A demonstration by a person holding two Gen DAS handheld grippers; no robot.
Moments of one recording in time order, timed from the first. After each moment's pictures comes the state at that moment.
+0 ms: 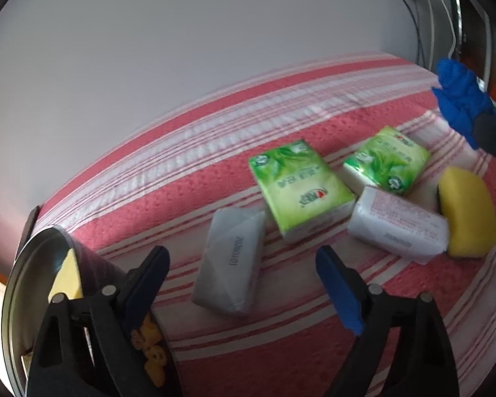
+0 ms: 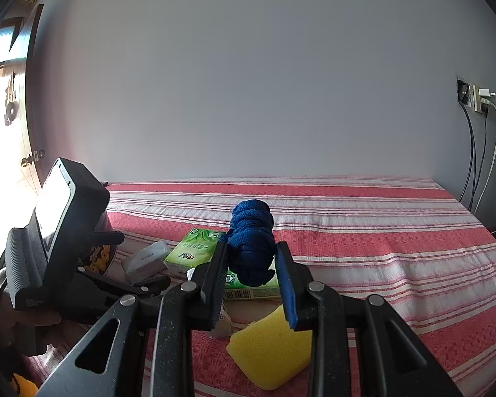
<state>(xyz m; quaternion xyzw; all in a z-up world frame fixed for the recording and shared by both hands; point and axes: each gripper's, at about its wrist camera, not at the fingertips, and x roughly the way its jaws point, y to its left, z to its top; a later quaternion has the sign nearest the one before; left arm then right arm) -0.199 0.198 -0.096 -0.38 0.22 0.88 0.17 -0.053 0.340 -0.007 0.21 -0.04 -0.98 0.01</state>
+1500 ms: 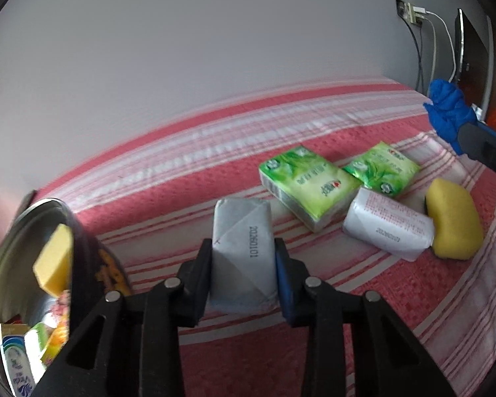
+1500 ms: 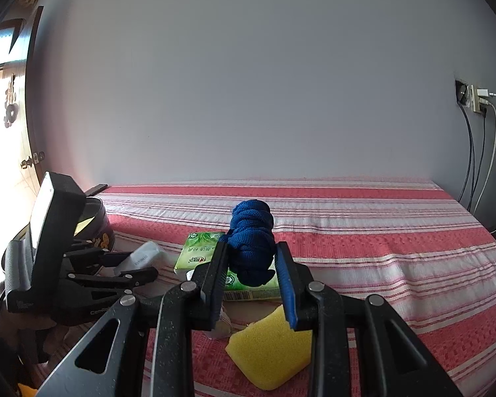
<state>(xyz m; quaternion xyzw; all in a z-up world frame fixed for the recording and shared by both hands) -0.182 0.163 -0.085 -0.35 0.16 0.91 0.17 -0.050 0.341 -0.006 0.20 -0.04 -0.98 0.01</state>
